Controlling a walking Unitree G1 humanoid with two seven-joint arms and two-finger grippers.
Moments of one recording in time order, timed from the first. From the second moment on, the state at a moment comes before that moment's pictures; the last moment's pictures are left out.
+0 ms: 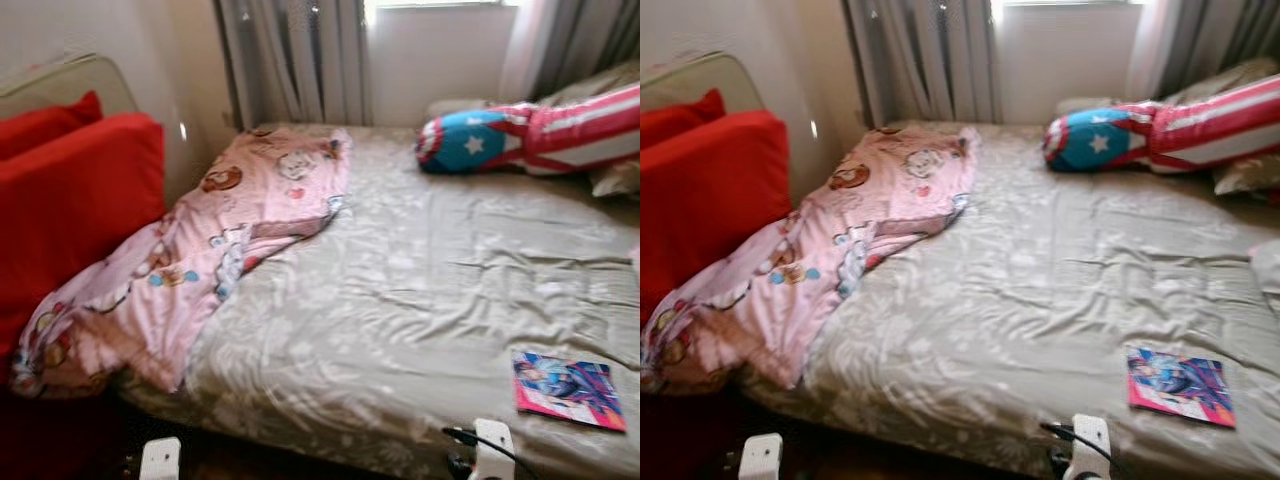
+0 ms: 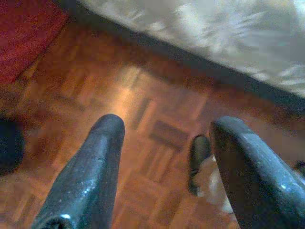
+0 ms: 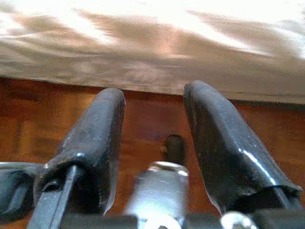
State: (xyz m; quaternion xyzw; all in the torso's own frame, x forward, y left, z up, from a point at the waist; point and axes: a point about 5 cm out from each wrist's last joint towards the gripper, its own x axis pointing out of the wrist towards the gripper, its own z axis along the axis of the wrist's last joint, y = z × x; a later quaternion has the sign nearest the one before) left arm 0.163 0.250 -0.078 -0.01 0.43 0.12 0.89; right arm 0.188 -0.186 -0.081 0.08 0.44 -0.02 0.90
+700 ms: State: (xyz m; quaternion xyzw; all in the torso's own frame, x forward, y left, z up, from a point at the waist) left arm 0.165 0.250 -0.077 -0.01 0.43 0.12 0.90; right arm 0.192 -0.187 -0.079 0.08 0.43 -0.01 0.90
